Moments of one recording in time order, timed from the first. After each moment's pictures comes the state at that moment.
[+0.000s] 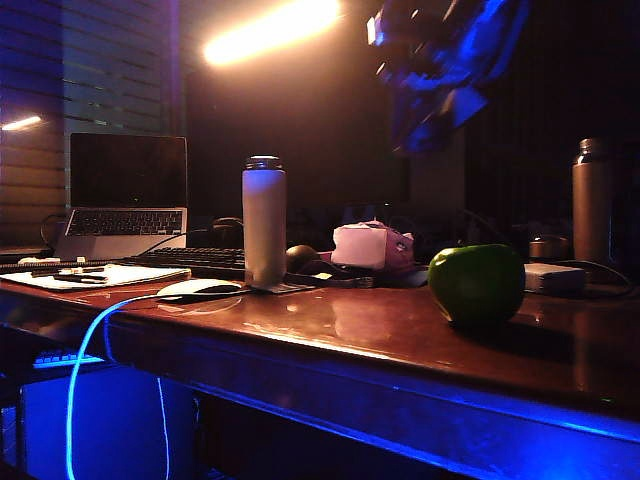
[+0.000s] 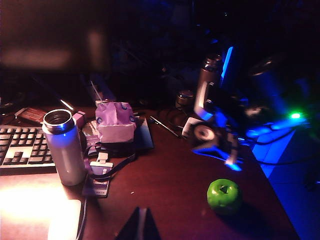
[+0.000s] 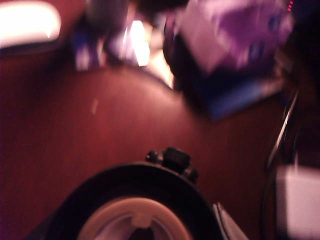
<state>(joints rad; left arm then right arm) -0.05 1.07 1.51 -0.69 0.71 0.14 0.40 1.65 1.49 -0.54 0.01 -0.24</state>
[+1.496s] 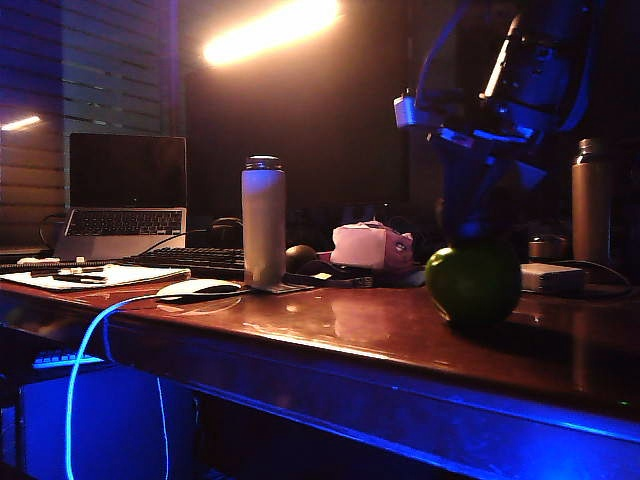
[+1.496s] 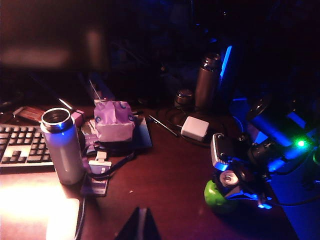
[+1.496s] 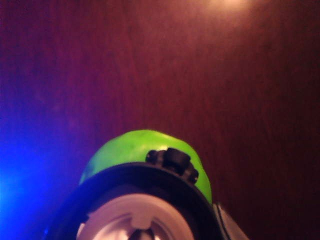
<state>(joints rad) -0.05 1.07 1.51 -0.70 0.71 0.14 0.37 1.61 1.27 -0.72 -0.11 -0.34</state>
